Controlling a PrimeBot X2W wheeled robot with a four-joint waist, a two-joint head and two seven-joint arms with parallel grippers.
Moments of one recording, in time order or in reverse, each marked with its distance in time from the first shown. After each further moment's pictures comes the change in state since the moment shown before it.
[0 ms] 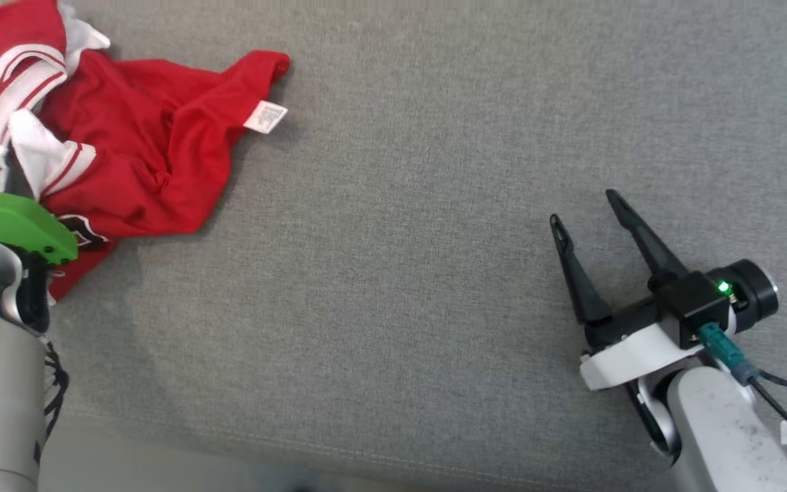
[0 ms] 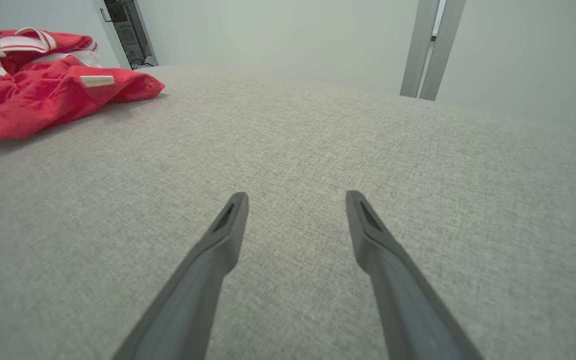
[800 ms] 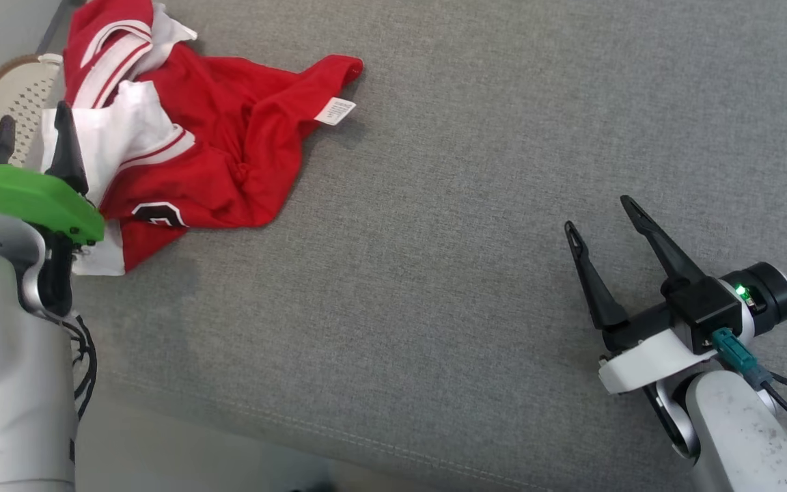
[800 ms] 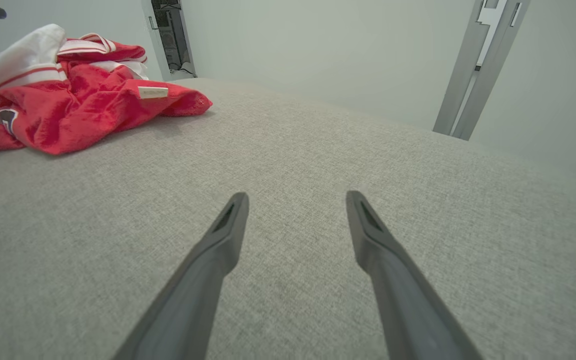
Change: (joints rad) left arm 0.110 -0.094 0.114 -0.348 0.122 -0.009 0.140; right arm 0.026 -0.038 -0.015 -0.009 -0.022 0.000 0.002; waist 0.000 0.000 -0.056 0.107
